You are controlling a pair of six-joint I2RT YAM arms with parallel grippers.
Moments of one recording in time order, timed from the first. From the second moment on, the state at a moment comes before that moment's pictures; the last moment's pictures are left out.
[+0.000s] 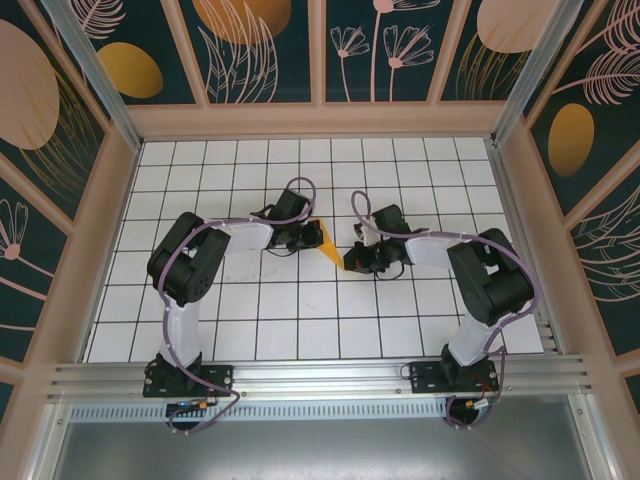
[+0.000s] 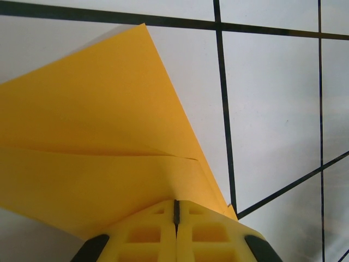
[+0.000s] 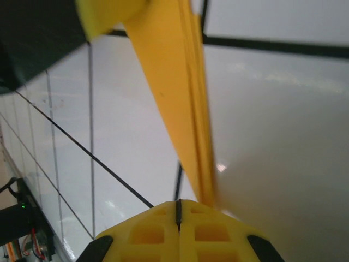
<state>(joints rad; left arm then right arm) -0.58 2.01 1.16 -0.08 0.31 -0.68 0.47 1.72 0.82 -0.14 -0.66 0.49</state>
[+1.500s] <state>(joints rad) -0.51 1.96 1.11 -0.05 0.25 -0.48 0.48 1.91 0.98 -0.10 -0.62 0.53</state>
